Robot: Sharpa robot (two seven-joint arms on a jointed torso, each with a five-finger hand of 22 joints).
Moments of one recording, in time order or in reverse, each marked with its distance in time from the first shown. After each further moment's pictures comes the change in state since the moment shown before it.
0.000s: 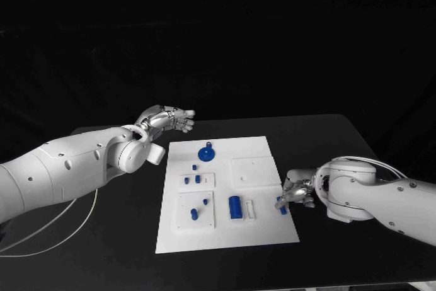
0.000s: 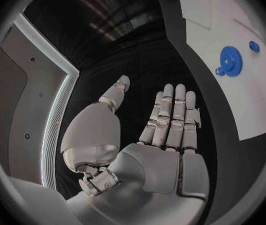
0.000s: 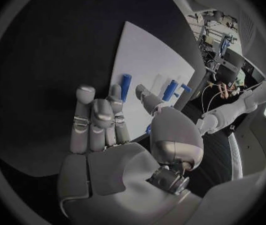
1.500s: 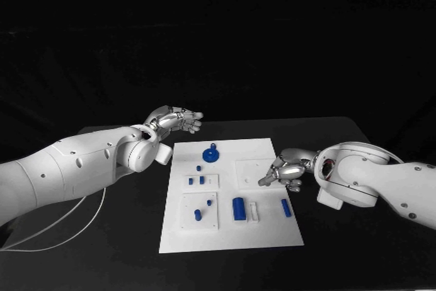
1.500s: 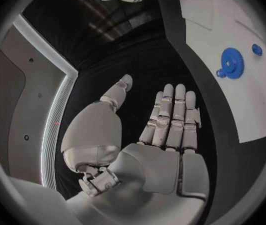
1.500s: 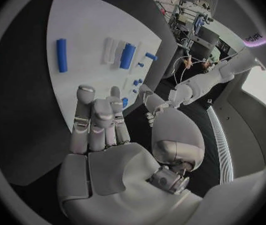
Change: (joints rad) left arm 0.000 0.011 0.001 0.007 -0.001 -0.024 -0.015; left_hand 0.026 0.011 0.011 -0.011 0.047 0.006 -0.001 -0.006 0.000 0.000 0.000 0.000 0.001 0.000 0.000 0.016 -0.019 0.007 -0.004 0.004 0.015 -0.007; right arm 0.072 0.000 0.041 0.036 0.219 -0.109 0.142; right_hand -0.022 -0.020 -0.011 0.003 0.000 -0.025 -0.003 -0.017 -0.047 -0.014 0.000 0.012 0.005 -0.006 -0.005 0.004 0.000 -0.008 0.005 -0.019 -0.007 0.000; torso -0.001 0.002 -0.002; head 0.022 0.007
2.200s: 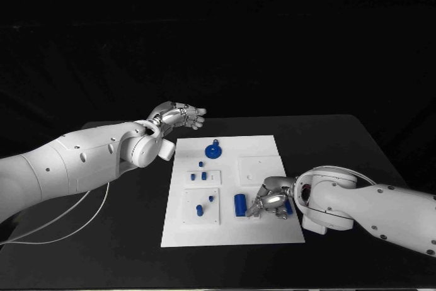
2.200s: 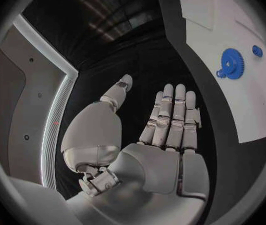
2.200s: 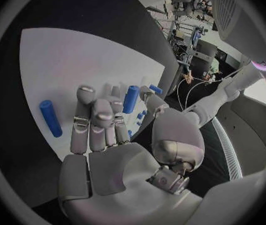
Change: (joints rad) left arm 0.000 0.001 0.000 0.000 0.001 -0.002 0.001; left_hand 0.000 0.000 0.000 0.000 0.000 0.000 0.000 0.000 0.000 0.000 0.000 0.000 0.000 -0.004 0.004 0.000 -0.002 0.001 0.000 0.000 0.000 -0.002; right arm -0.058 0.124 -0.104 -0.021 -0.006 0.018 -0.038; right_hand -0.023 -0.023 0.000 0.017 0.000 -0.001 0.002 0.004 -0.005 0.000 0.000 0.002 -0.003 -0.002 -0.002 0.004 -0.001 0.000 0.000 0.000 0.000 0.000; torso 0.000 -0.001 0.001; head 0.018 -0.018
